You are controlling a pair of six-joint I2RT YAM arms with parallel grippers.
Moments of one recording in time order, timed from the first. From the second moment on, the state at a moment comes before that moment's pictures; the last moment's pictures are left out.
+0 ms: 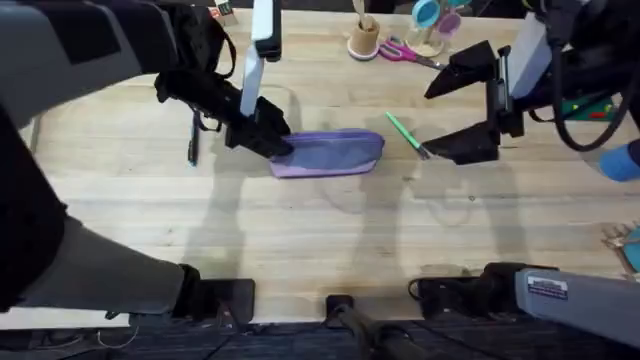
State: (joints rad) left arm -0.09 1.69 1.09 -0.96 0.76 1.34; right arm -0.10 1.40 1.20 -1.19 -0.73 -1.43
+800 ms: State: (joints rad) left arm -0.09 1.69 1.09 -0.96 0.76 1.34; right arm -0.01 1.69 1.20 -1.17 -0.73 -1.43
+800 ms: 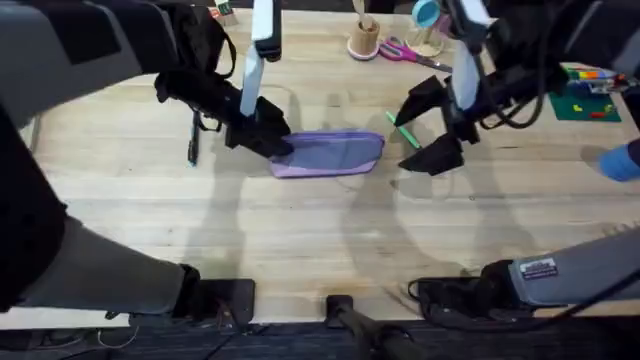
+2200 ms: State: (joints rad) left arm -0.09 1.69 1.09 -0.96 0.76 1.34; right arm 0.08 1.77 1.20 -1.07 -0.74 -1.43
